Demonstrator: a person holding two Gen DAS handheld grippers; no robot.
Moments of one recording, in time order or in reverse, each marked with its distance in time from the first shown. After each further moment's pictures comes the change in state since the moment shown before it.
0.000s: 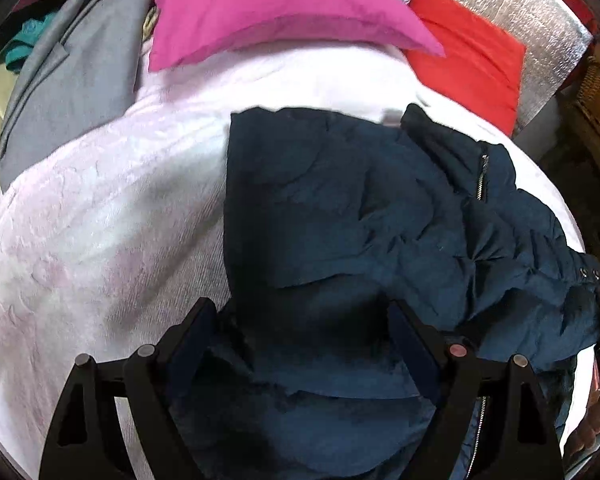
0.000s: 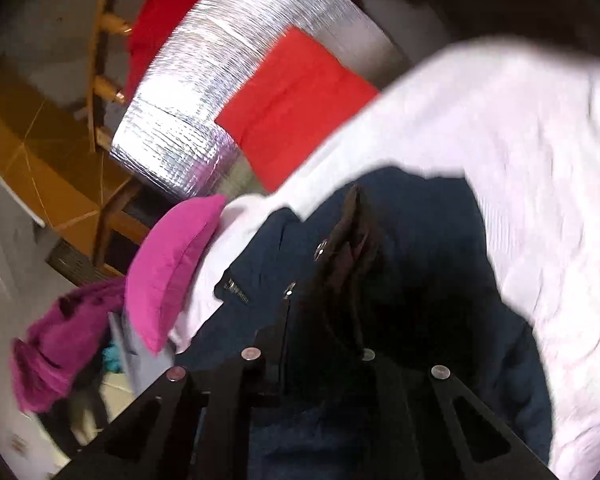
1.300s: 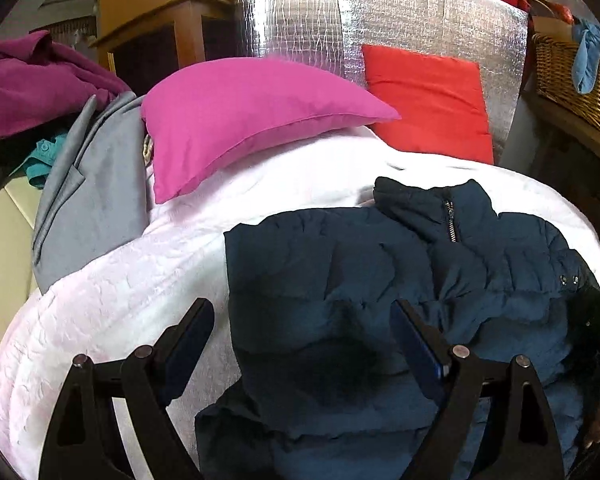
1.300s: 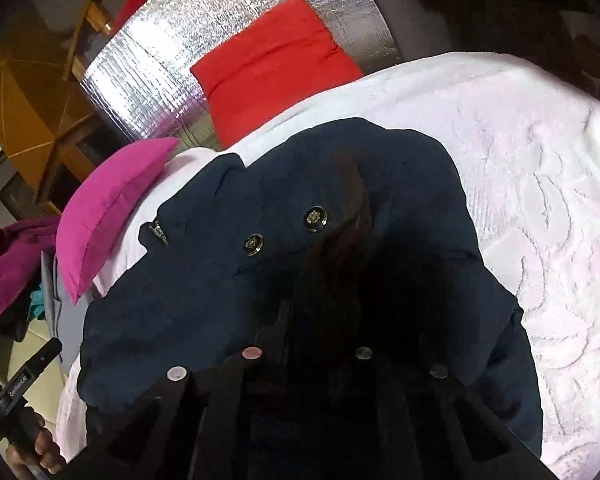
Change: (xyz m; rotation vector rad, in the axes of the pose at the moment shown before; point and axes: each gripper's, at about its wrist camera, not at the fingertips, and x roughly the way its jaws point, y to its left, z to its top) left arm -0.042 -0.043 -0.002 0.201 -0.340 0.105; right arm 0.045 -0.007 -0.029 -0.135 0.096 -0.153
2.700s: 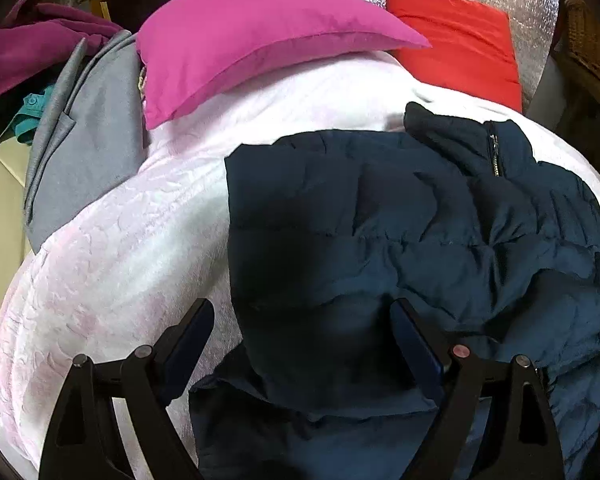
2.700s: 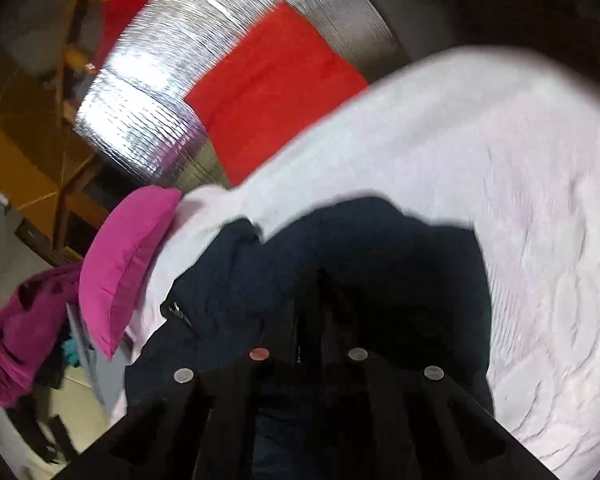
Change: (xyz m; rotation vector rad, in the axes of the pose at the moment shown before) left arm 0.050 0.008 -0.016 -0.011 0.239 0.043; right arm 0.007 -0.005 0.083 0.070 -0.017 0.051
